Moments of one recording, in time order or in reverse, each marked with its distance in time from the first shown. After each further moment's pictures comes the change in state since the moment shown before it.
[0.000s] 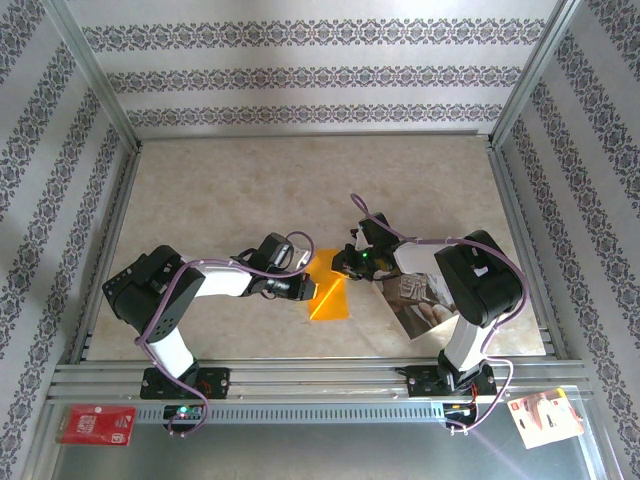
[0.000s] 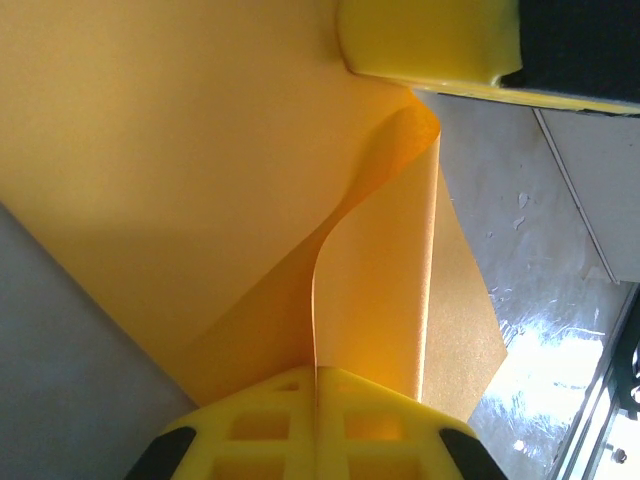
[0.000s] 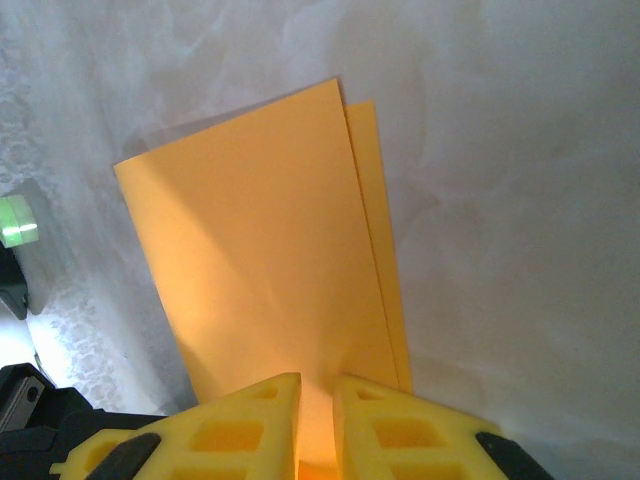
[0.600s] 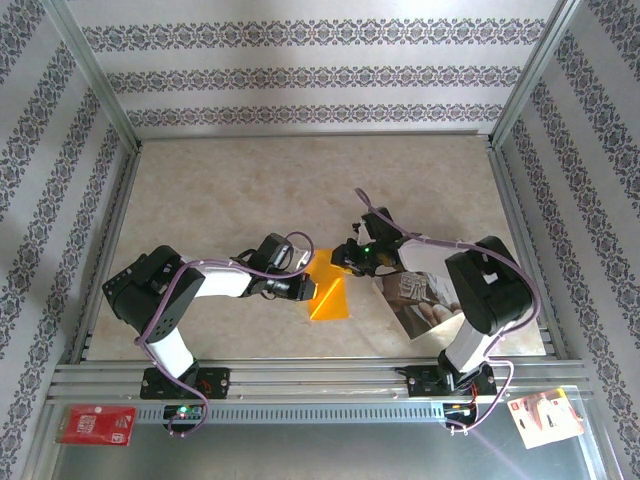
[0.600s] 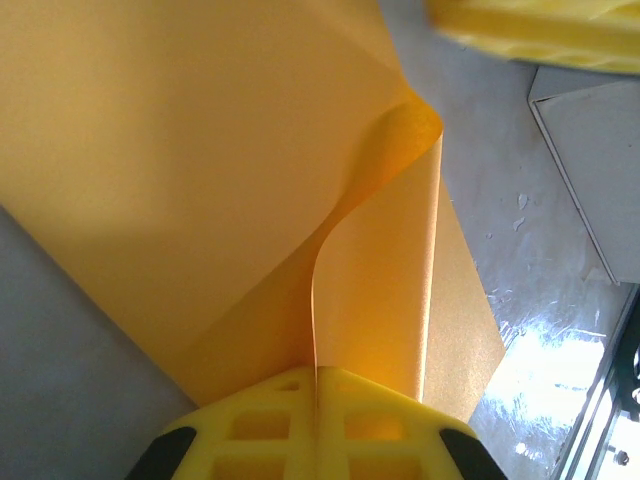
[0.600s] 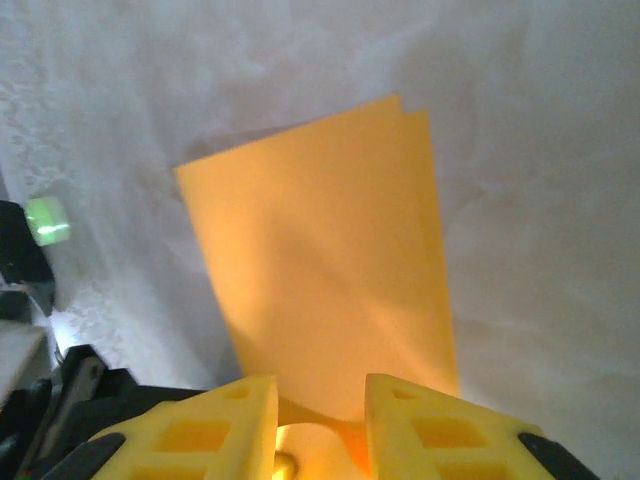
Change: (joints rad) left arm 0.000 0.000 -0.010 0.017 -0.006 0.000; right arm -0.014 -0.094 0.028 -0.087 -0.005 0.000
